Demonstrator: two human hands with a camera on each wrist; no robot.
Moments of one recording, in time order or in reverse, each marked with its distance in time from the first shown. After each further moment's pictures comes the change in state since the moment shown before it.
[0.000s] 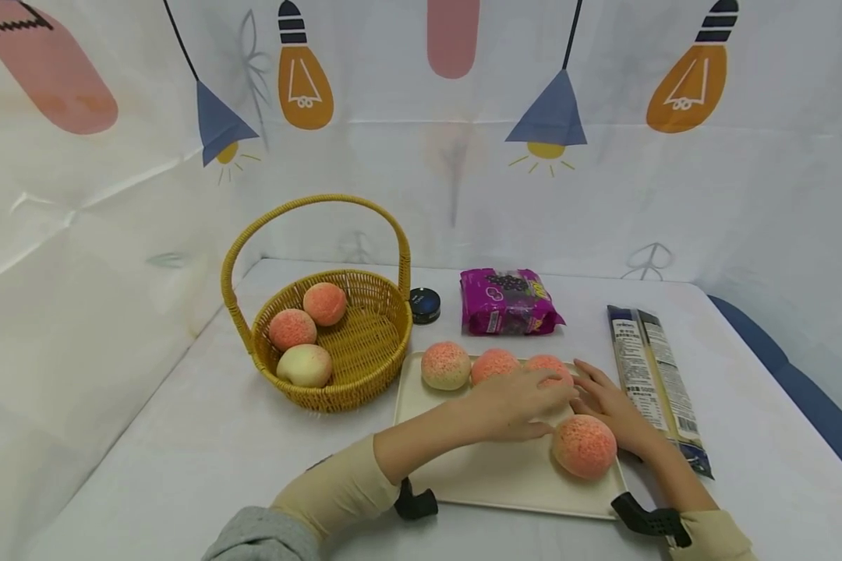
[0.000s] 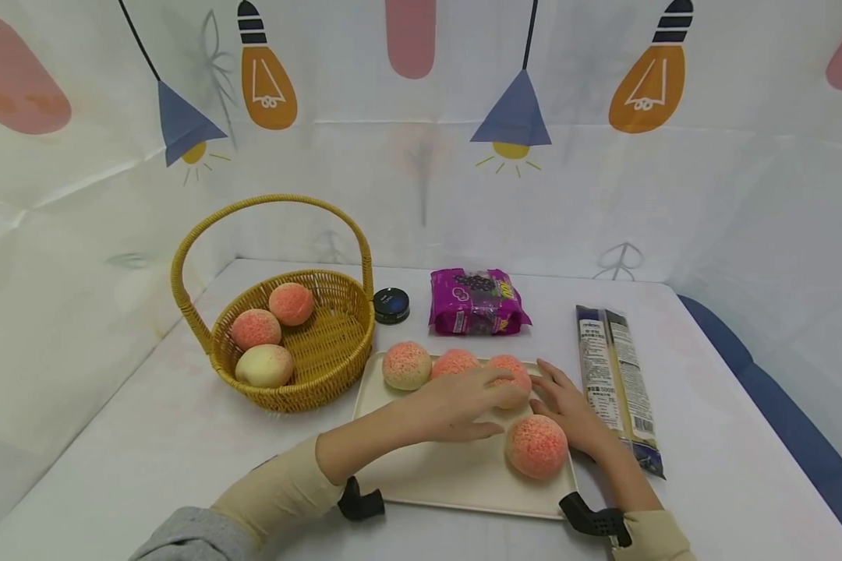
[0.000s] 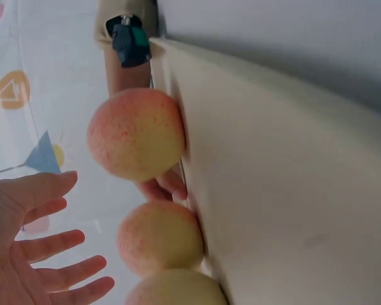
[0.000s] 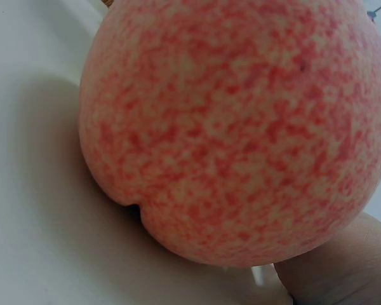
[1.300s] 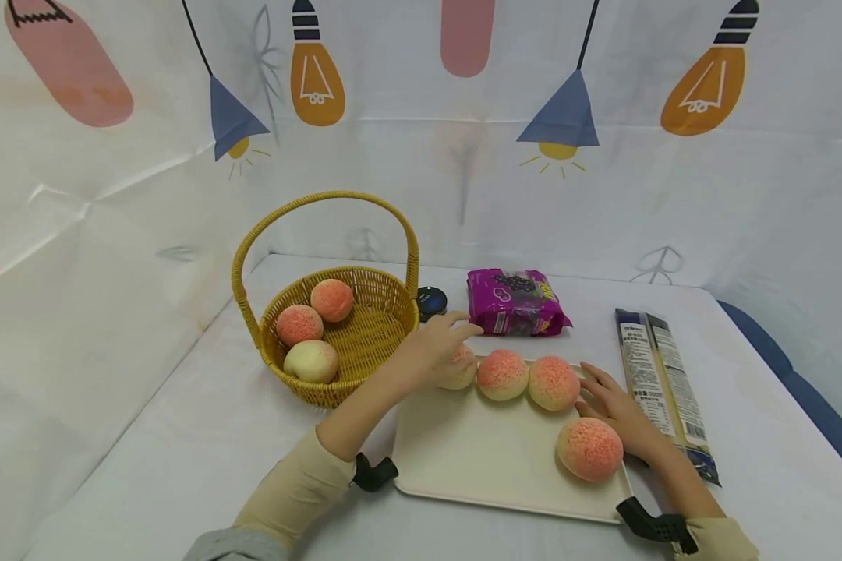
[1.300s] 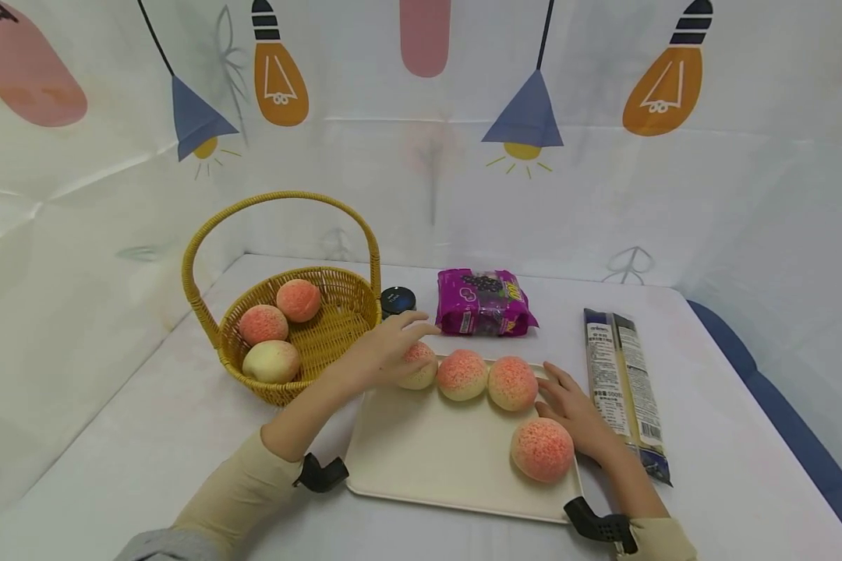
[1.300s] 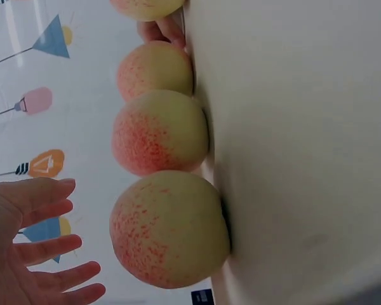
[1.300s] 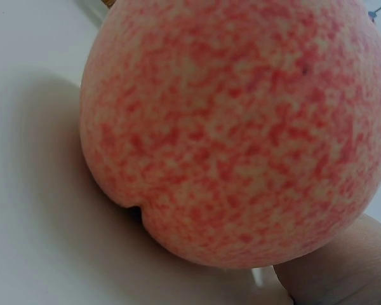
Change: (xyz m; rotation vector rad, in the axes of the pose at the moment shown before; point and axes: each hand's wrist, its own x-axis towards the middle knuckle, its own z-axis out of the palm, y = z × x) left_hand -0.063 -0.076 -0.014 -0.108 0.215 -0.373; right_hand 0.001 -0.003 -0.001 -0.020 0.007 -0.002
